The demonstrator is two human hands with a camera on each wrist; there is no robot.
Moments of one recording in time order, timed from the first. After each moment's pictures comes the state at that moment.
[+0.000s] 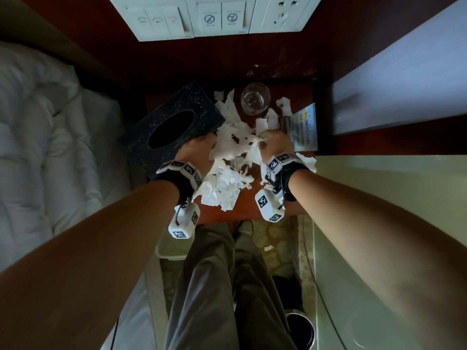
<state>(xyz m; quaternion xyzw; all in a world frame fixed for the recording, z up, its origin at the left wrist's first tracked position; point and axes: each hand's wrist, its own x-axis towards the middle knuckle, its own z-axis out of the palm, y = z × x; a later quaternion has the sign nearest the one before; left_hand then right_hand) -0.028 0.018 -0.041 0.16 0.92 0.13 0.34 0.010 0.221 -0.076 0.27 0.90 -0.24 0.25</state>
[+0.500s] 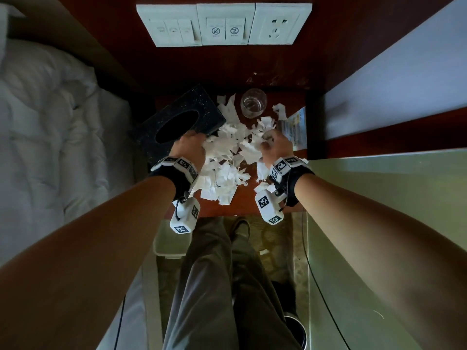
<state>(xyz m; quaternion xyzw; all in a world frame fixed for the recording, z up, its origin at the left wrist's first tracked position) -0.015 0.009 0.006 0.06 0.94 0.13 0.32 0.029 0.219 -0.038 0.30 0.86 -0.37 0.21</state>
